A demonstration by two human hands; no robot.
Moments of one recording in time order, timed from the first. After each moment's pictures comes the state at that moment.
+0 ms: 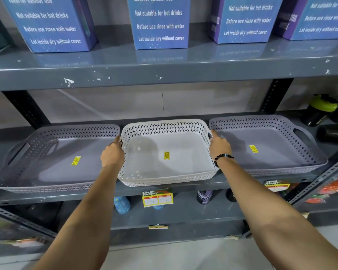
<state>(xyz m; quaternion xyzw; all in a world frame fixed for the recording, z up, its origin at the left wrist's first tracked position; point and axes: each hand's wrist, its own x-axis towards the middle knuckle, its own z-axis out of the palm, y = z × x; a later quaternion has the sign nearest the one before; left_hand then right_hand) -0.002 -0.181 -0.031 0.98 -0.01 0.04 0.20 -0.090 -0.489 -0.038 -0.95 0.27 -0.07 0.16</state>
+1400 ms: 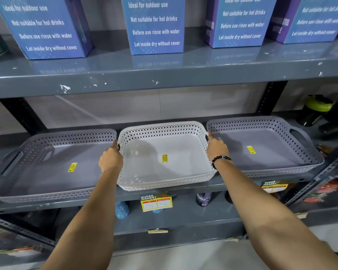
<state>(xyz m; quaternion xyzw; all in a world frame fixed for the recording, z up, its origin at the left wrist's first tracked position) 0.000 -0.183 -0.032 0.97 0.03 0.02 0.23 -0.091 -0.486 -0.032 -0.95 0.27 -0.05 0.17</state>
